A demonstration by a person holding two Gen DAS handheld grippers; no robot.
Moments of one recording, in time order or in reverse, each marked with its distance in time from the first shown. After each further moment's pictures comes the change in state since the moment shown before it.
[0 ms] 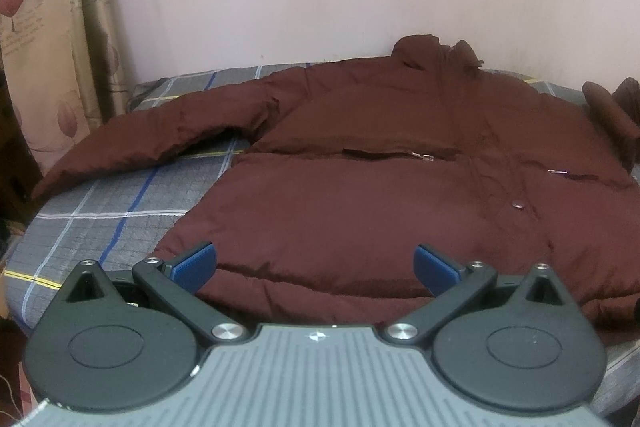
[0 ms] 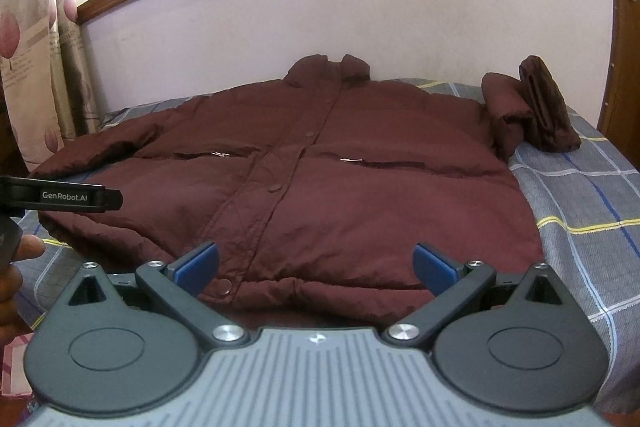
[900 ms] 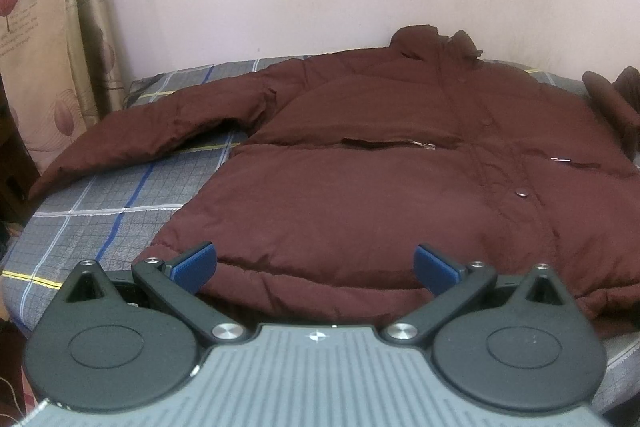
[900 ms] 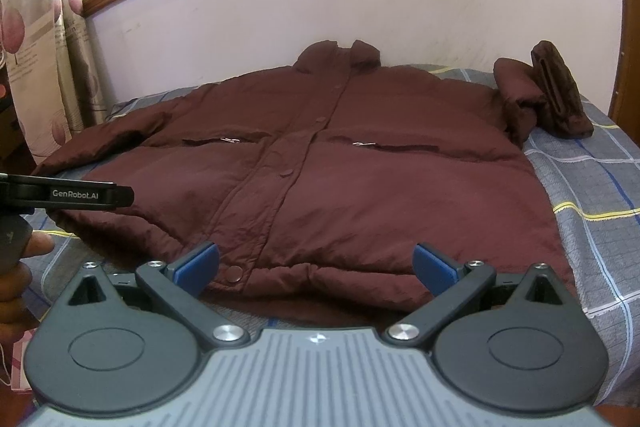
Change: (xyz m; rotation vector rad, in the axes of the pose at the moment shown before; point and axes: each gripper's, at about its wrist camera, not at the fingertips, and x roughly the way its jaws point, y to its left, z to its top) left arm 0.008 -0.001 -0.005 0.010 0.013 -0.001; right arm 0.008 0.004 -0.003 0.008 0.032 0.029
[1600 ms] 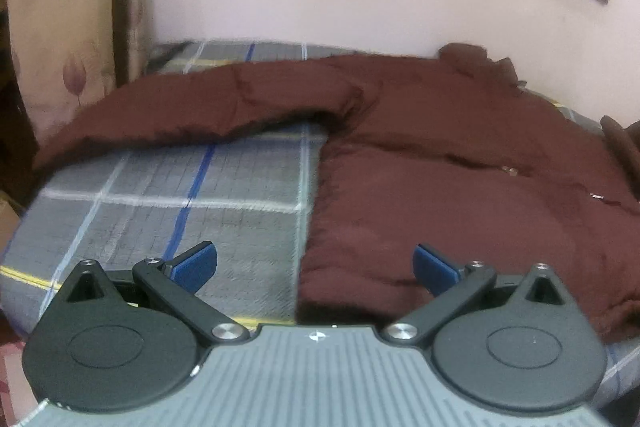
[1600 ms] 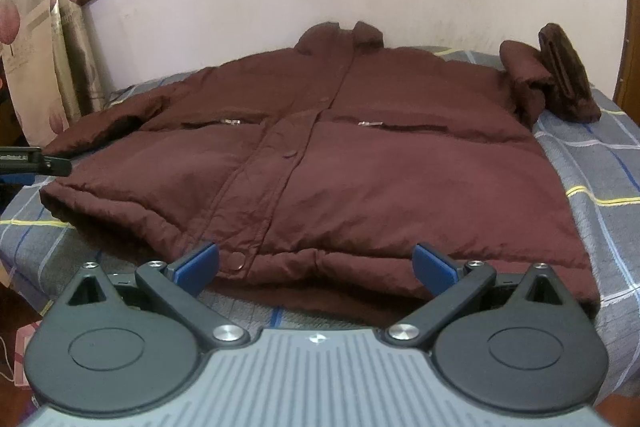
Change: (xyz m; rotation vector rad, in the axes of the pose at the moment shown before) left arm 0.030 0.141 0.003 -0.130 0.057 -0.117; right arm 0.018 0.009 -0.005 -0.004 0.062 -0.003
